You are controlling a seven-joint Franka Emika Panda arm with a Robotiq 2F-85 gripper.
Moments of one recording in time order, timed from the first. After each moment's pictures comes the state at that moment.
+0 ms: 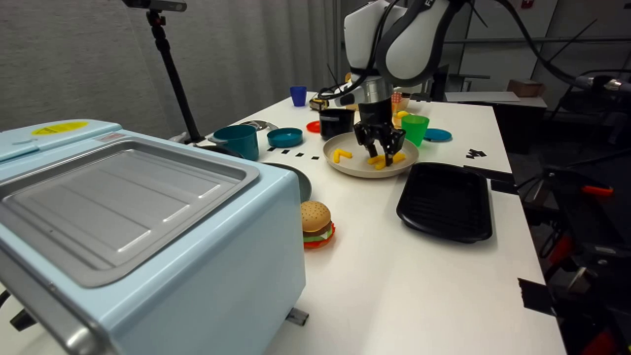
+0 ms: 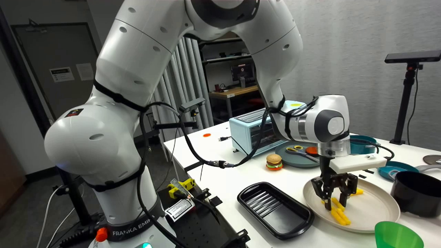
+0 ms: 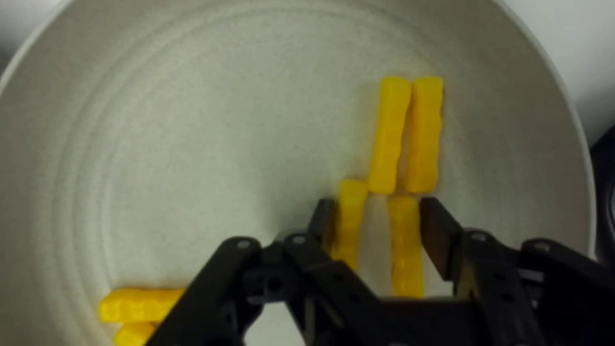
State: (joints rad) arm -0.19 0.67 -0.03 -2.01 -0.35 2.57 -1.12
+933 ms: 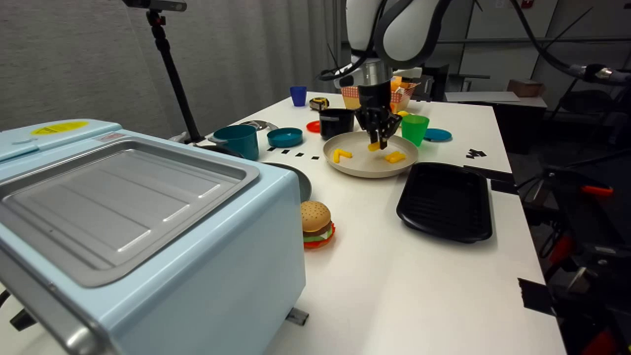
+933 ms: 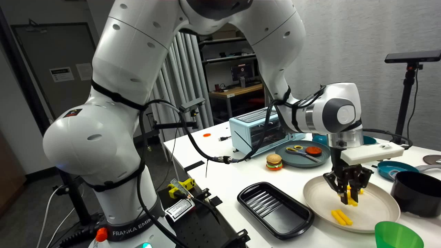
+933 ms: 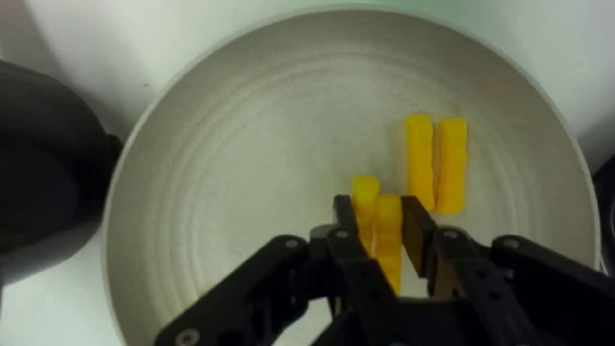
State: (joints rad) arm -0.20 0.62 -0.05 -1.99 -0.34 2.56 -1.12
